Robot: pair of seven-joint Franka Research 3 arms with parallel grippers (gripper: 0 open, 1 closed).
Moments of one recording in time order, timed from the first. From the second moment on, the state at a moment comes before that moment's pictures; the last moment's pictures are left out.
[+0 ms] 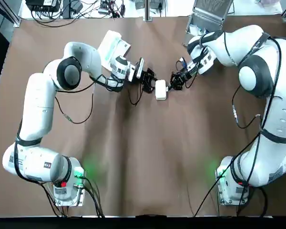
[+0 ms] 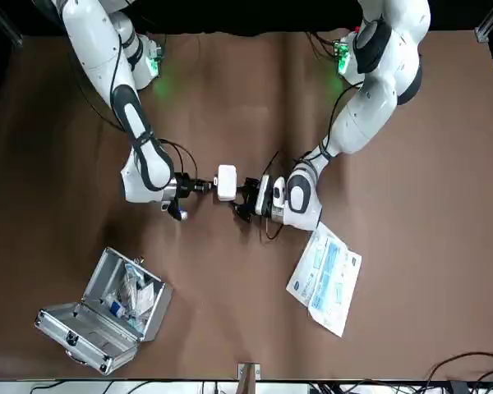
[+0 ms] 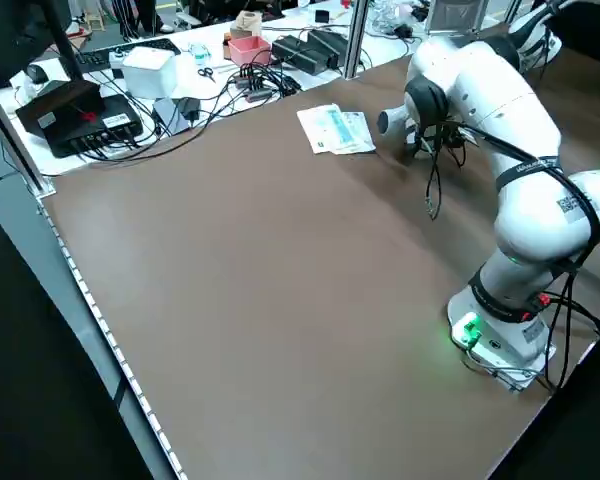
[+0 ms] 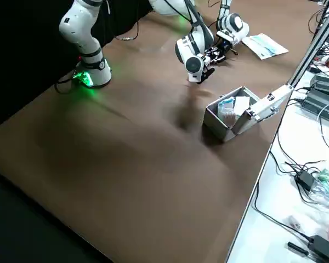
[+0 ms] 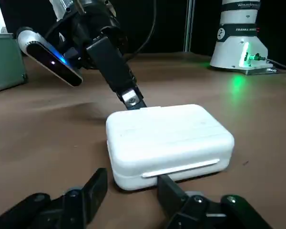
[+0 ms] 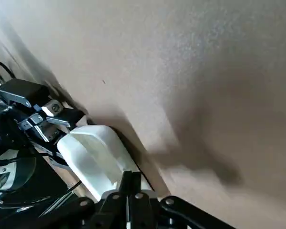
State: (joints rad) left arm -0.18 1.16 -0.55 -1.49 -1.20 2.28 2.46; right arm 0.38 0.59 0.03 -2.06 1.29 2.19 -0.32
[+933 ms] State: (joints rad) left arm -0.18 1.16 -0.55 -1.49 -1.20 2.28 2.46; right arm 0.39 0.60 0.03 -2.03 1.29 2.13 -0.24
